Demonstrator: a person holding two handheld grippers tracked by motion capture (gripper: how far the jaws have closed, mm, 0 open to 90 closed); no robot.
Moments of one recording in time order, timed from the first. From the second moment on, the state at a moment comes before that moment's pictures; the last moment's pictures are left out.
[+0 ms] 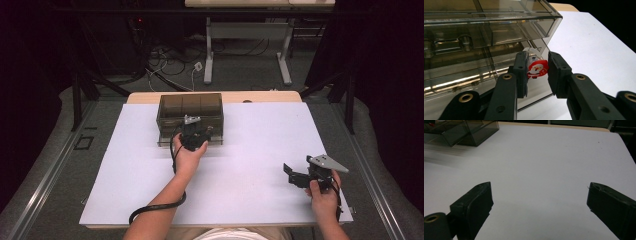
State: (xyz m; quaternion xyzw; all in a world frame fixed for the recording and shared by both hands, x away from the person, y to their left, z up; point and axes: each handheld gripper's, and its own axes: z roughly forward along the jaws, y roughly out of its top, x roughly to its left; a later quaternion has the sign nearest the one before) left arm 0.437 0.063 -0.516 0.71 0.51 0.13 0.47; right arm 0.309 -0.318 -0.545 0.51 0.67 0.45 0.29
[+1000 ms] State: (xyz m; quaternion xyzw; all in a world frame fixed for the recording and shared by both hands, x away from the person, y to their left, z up) left arm 0.438 0.060 -0.521 0.71 0.51 0.13 0.46; right arm 0.311 -0.319 -0.546 0.51 0.67 0.45 0.29
